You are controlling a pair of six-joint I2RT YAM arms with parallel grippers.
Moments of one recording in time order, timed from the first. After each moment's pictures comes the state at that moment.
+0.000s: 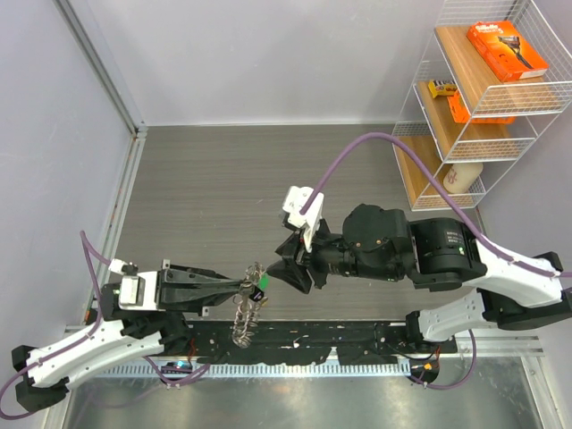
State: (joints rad) left arm -1.08 0.35 0.42 0.81 0.48 -0.22; right arm 1.52 1.28 1.84 -0.90 0.24 0.17
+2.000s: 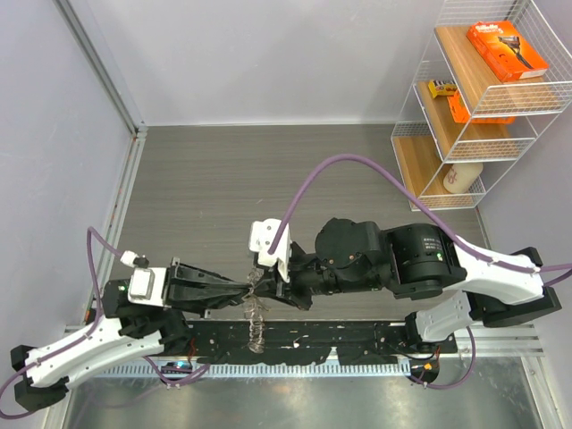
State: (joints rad) left arm -1.08 0.37 0.43 0.75 0.51 -0.28; right arm 1.60 1.41 1.96 -0.93 0.08 0.06
